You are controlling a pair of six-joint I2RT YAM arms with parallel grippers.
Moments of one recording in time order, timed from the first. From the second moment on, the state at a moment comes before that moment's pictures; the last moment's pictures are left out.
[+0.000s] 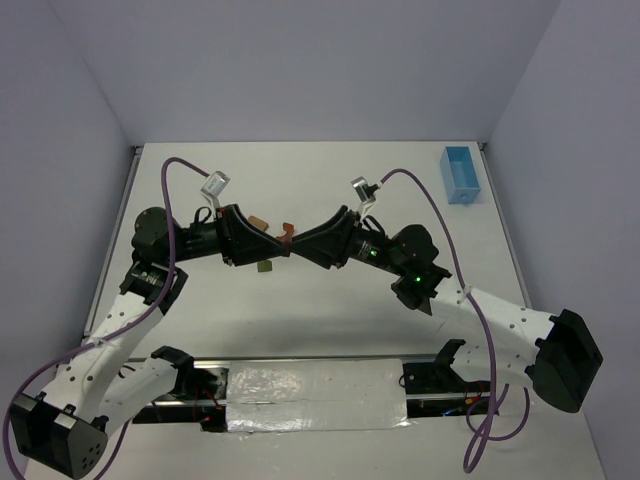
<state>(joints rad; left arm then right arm) -0.33 0.87 0.77 0.27 1.01 -1.01 0.82 1.10 0.70 0.75 -0.43 0.95</state>
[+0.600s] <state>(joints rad) -0.33 0.86 0.77 0.28 1.01 -1.03 0.82 1.12 0.70 0.81 -0.46 0.95</state>
